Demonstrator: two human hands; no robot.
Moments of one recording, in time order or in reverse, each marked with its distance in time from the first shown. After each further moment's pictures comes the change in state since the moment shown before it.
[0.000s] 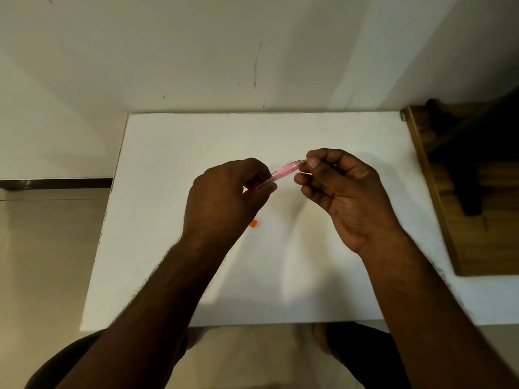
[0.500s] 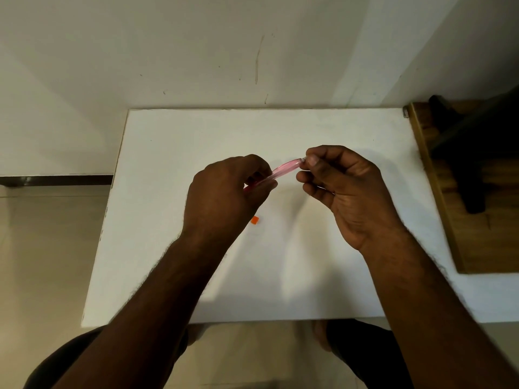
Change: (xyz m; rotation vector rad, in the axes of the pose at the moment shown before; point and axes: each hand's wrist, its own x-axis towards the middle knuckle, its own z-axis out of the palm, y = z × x) left_hand 0.000 -0.002 -0.001 0.005 -0.015 -0.004; right_hand 0.002 0.004 -0.001 -0.051 -0.011 -0.025
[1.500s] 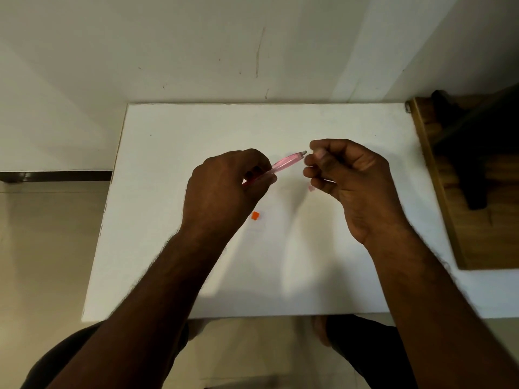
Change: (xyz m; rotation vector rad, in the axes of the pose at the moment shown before) left_hand 0.001 -0.001 -0.001 -0.007 -0.002 -0.008; right_hand 0.006 0.004 -0.008 -0.134 0.049 -0.089
